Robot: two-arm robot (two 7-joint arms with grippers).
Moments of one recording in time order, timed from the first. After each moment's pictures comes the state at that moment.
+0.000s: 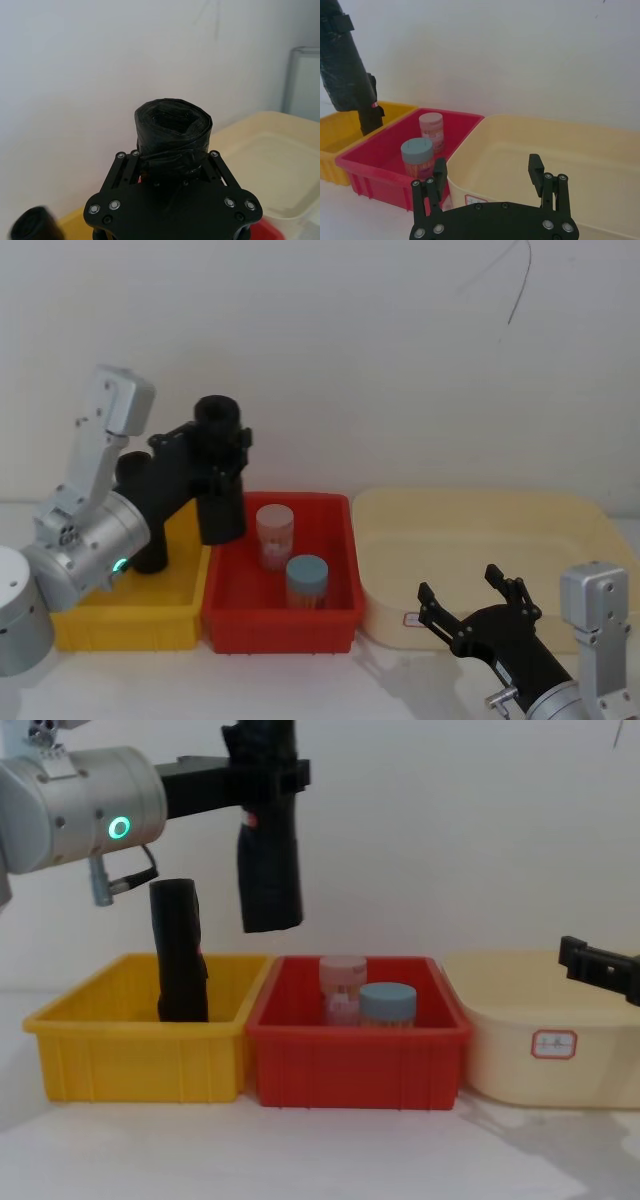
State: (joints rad) left arm -0.56 0.24 0.37 -1.45 -0.33 0.10 -0.34; right arm -0.01 0.34 -0.23 -1.77 0.29 0.03 0.07
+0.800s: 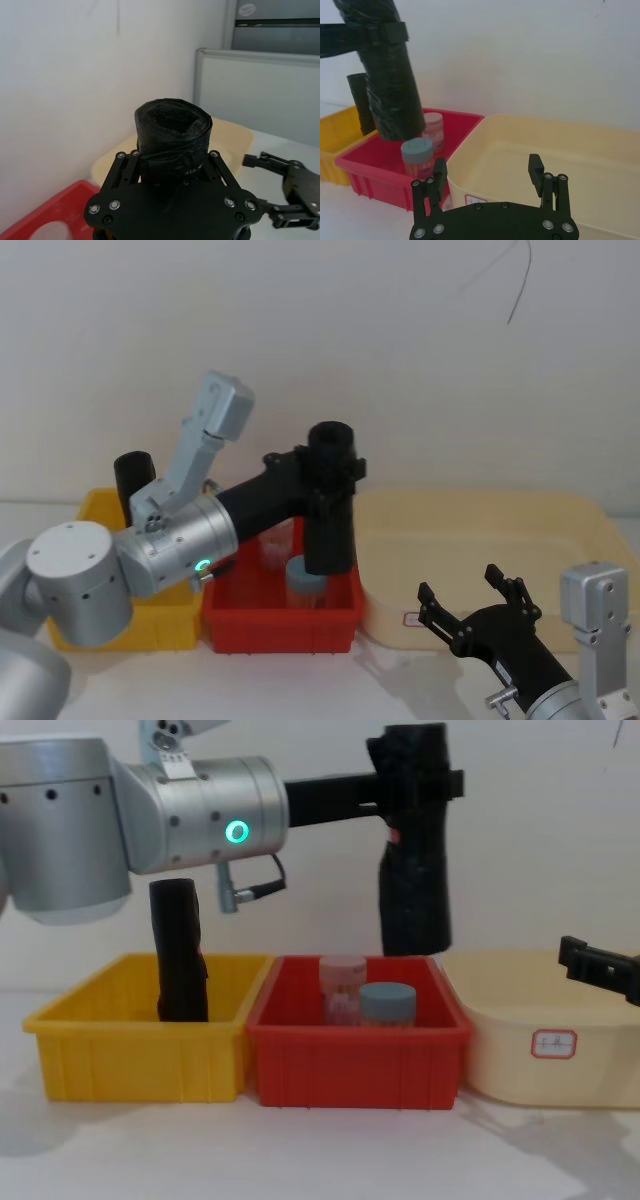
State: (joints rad) left arm -0.69 0.15 0.48 -1.28 -0.45 0.12 -0.60; right arm -0.01 0.34 -0.23 -1.77 0.29 0.03 0.07
